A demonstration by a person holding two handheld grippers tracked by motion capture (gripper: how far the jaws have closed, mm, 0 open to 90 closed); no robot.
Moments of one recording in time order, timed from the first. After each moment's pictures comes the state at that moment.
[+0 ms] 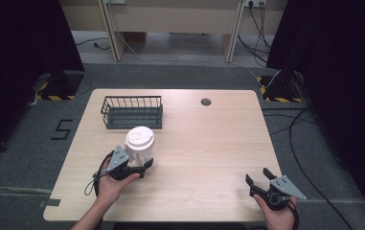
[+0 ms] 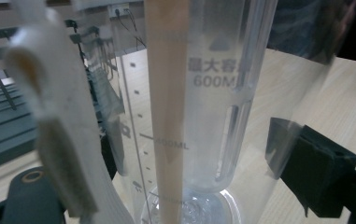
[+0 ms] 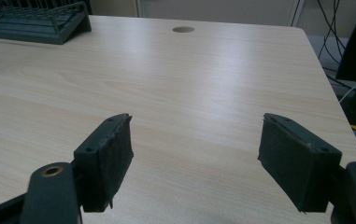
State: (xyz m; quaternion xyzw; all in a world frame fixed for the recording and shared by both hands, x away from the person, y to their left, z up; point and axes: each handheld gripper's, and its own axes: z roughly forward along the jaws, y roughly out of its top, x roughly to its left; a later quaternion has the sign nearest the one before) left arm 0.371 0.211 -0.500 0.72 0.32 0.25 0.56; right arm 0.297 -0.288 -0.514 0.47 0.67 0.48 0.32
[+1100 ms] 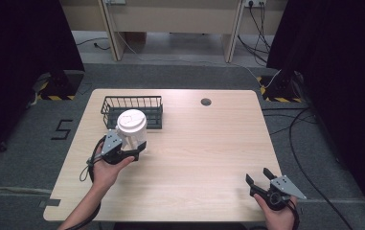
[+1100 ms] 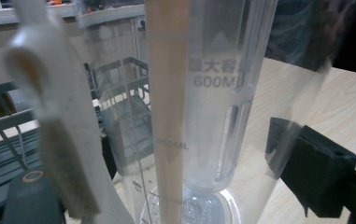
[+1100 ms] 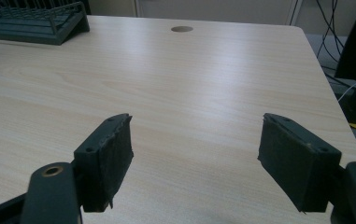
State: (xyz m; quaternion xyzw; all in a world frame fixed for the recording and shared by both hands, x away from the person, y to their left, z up) left arm 0.400 0.228 -0.468 0.70 0.34 0.30 0.55; right arm 0.298 -0.288 -0.514 0.47 0.67 0.48 0.32
